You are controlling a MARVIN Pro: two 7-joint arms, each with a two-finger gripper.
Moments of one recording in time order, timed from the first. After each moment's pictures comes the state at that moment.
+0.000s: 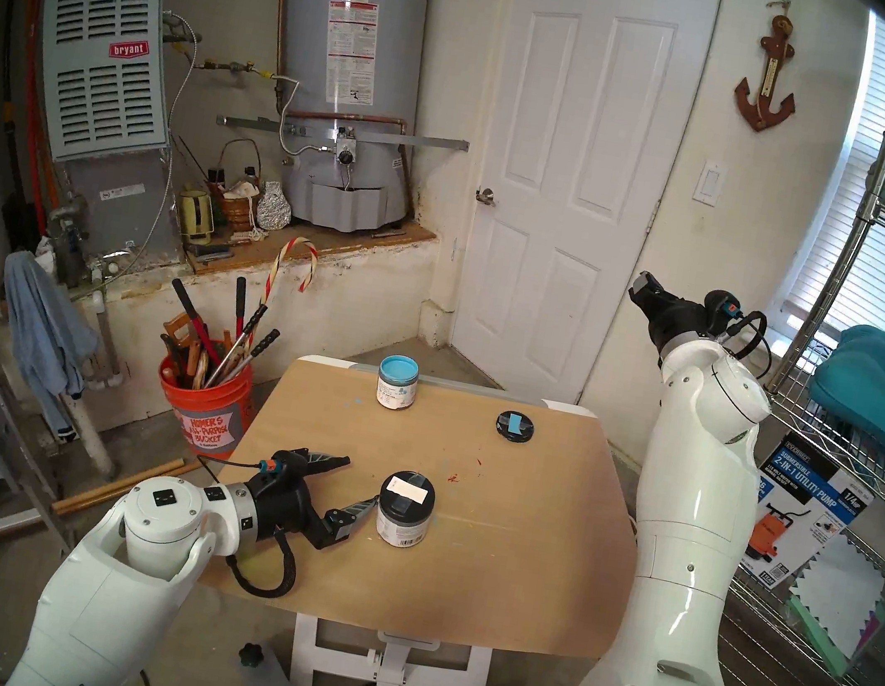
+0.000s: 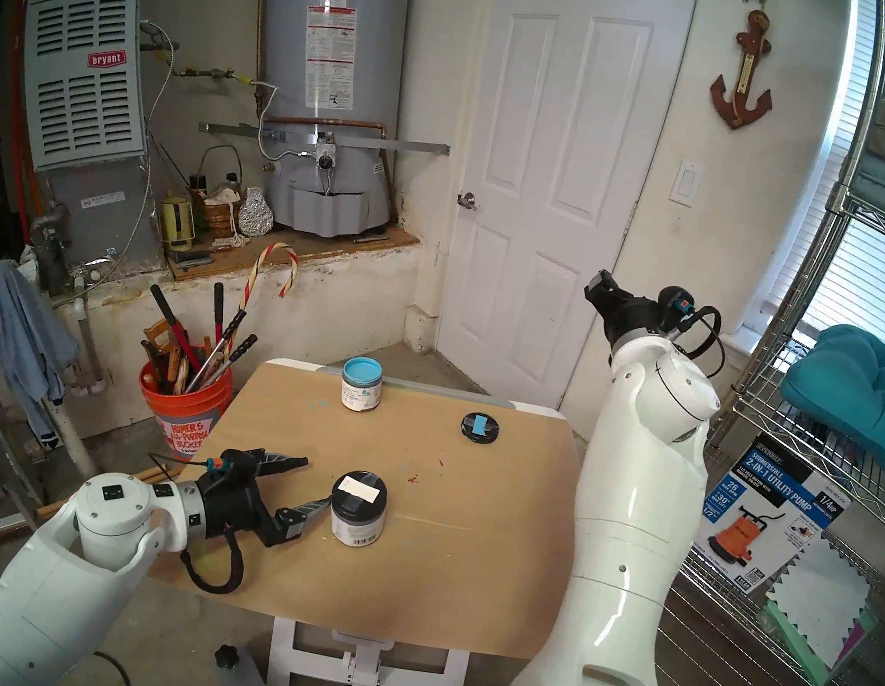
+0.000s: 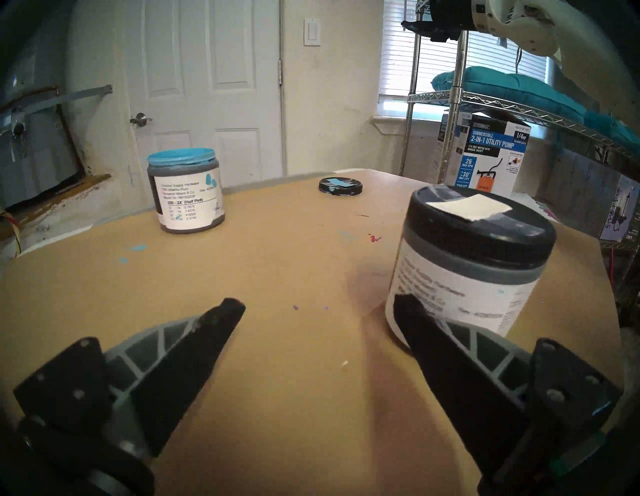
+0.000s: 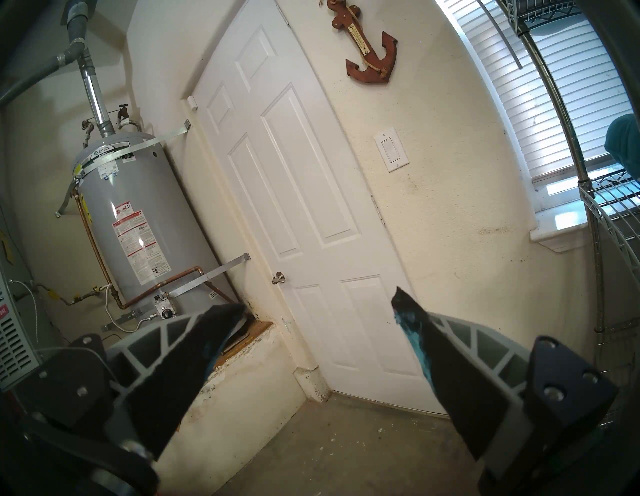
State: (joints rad) left arm 1.77 -1.24 -1.55 -1.70 -0.13 0.18 -0.73; right arm -1.11 -1.60 1.84 -1.62 0.28 0.43 0.02
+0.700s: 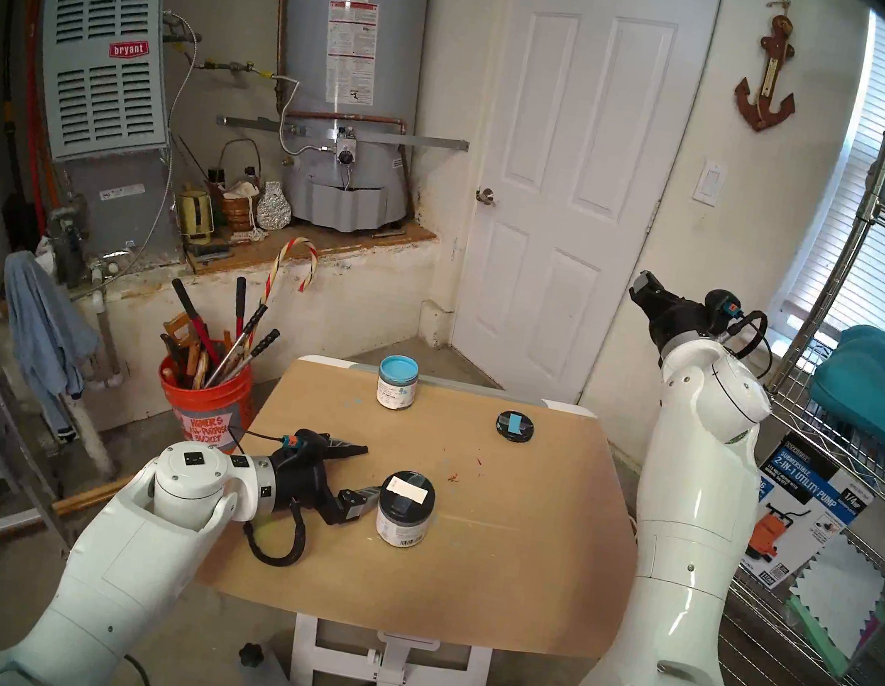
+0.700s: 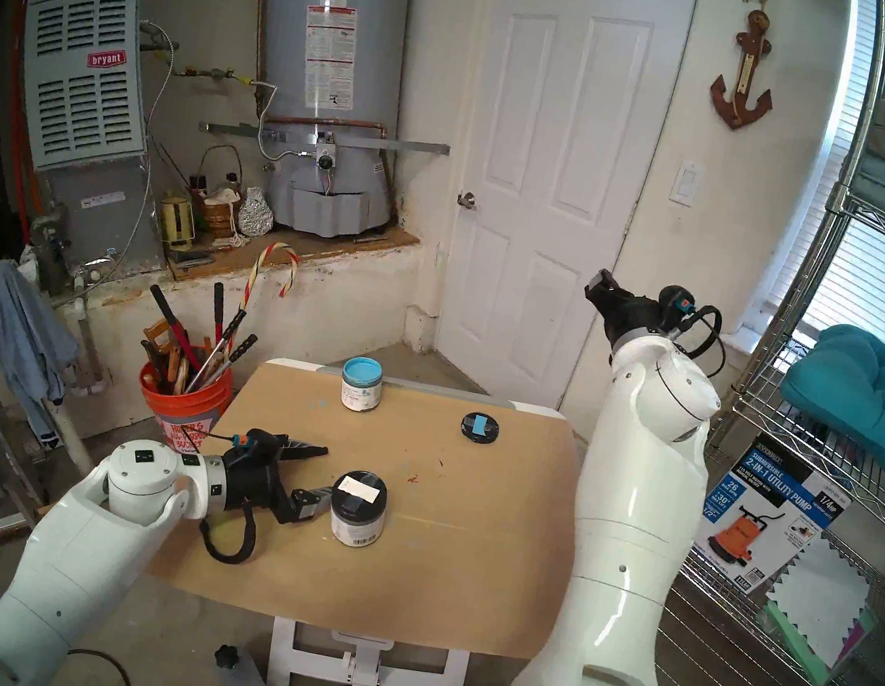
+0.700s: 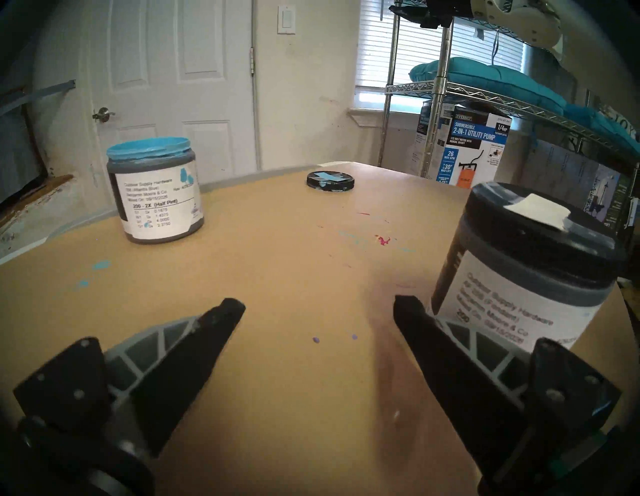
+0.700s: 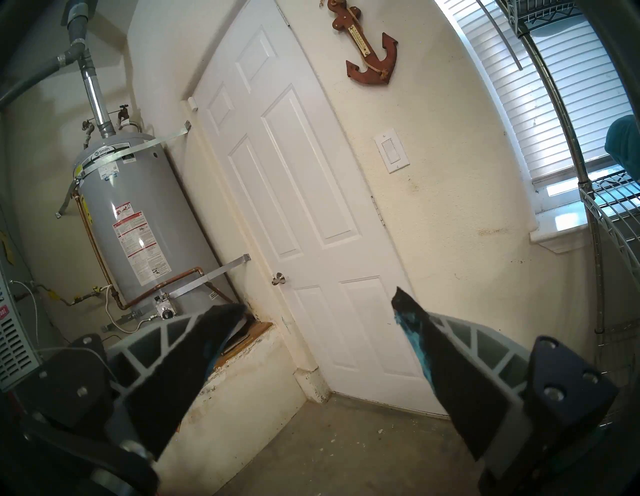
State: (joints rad) left arm 1.55 -1.23 -1.48 -1.47 -0.13 0.15 -0.87; right arm -1.11 -1.60 1.84 -1.62 0.28 0.43 0.02
